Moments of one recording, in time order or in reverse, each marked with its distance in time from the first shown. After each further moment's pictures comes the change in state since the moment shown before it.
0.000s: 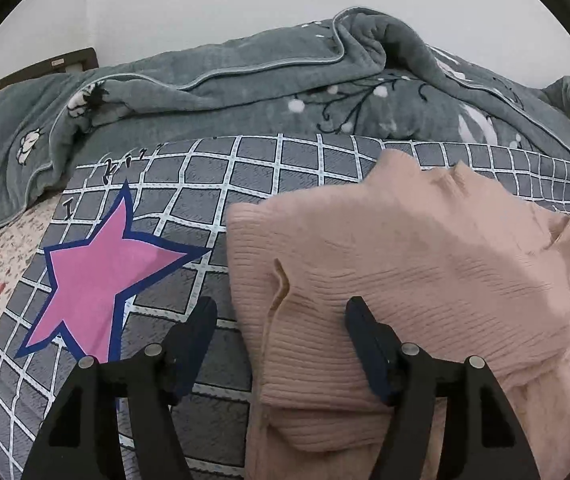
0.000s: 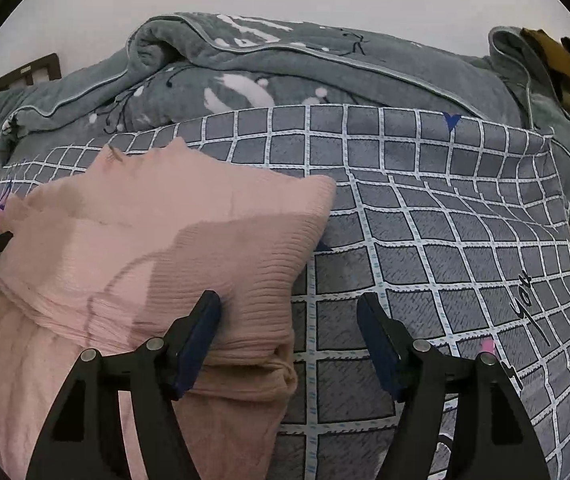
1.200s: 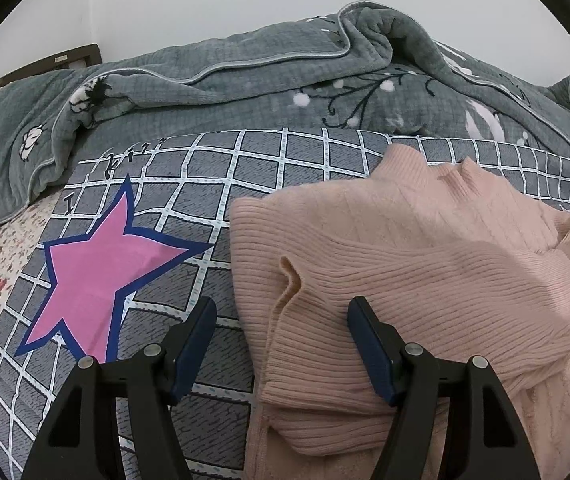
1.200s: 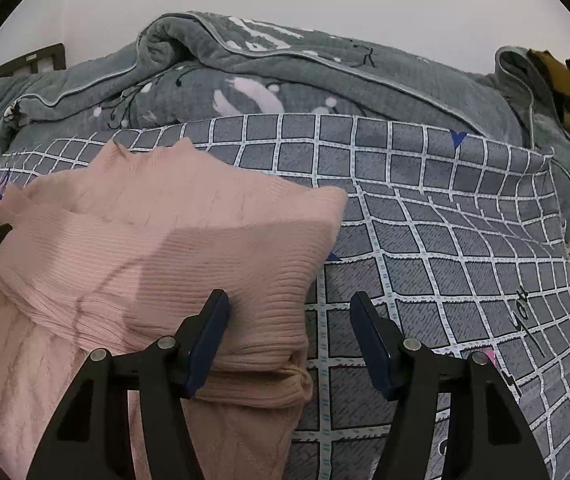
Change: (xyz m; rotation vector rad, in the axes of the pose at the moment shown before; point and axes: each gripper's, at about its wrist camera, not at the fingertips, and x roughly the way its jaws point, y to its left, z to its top) left arm 0.003 -0.003 0.001 0.000 0.012 0.007; right arm 0.001 0.010 0.002 -0.049 -0.023 -0.028
